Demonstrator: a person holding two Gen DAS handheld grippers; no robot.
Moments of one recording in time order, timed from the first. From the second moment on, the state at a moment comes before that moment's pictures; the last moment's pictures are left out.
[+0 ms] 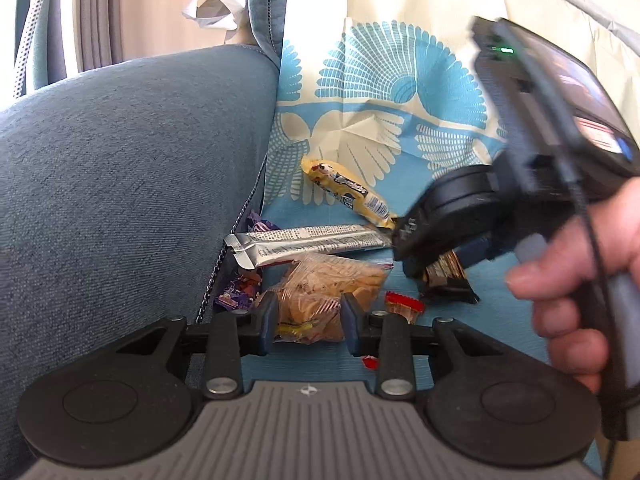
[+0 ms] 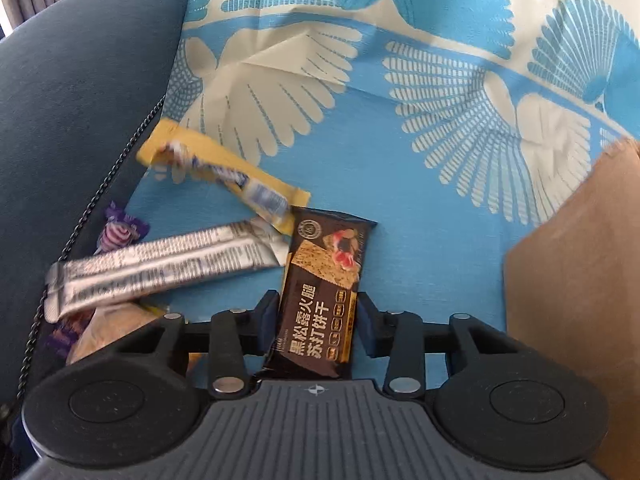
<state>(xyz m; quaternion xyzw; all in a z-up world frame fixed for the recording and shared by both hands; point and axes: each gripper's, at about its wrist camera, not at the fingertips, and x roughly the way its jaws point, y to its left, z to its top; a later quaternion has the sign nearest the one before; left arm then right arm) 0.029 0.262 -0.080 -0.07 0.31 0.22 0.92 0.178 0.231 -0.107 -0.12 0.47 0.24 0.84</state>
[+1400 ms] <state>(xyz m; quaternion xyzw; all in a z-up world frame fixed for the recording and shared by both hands) -0.068 0.231 -0.035 -0.18 0.43 0.16 0.87 -0.073 0.052 -0.093 -0.13 0.38 0.39 0.83</state>
